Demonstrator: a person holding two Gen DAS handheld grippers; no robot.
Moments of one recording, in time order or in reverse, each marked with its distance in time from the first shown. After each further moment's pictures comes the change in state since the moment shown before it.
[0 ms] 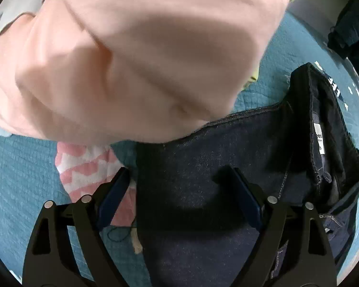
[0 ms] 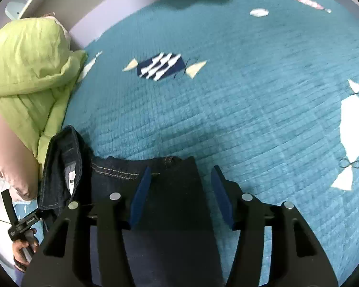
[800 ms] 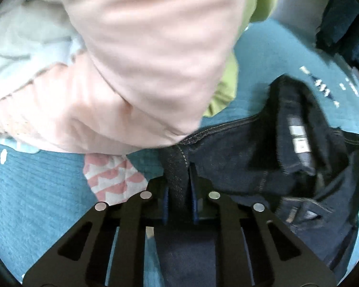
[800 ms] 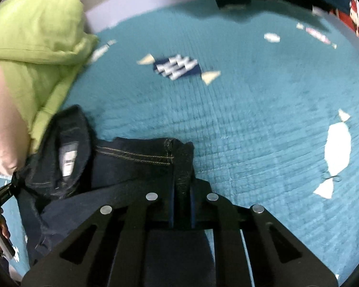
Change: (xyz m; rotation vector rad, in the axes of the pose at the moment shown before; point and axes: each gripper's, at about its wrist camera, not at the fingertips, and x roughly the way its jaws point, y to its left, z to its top) left arm -0.051 -0.030 0.004 0.079 -0.119 0.034; right arm -0.044 0.040 -0.025 -0.206 -0.098 -0.093
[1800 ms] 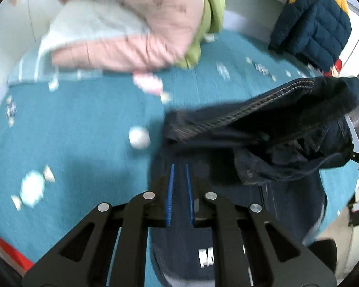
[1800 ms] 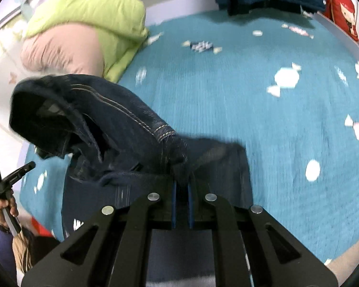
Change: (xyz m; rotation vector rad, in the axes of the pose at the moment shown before) left arm -0.226 0.022 -0.238 -0.030 -0.063 -0.134; right arm -0.209 -0.012 -0.217 -0.066 0.060 0.148
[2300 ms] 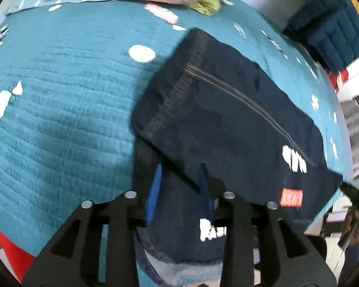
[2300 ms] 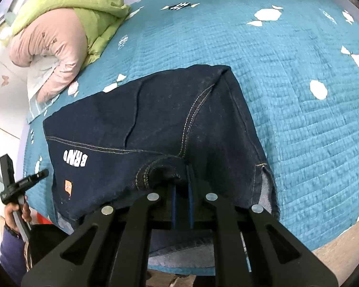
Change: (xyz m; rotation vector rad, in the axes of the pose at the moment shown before) left arm 0.064 0.034 -0.069 -0.198 0.141 -0.079; right arm 0.036 -0.029 -0.062 0.111 0.081 0.009
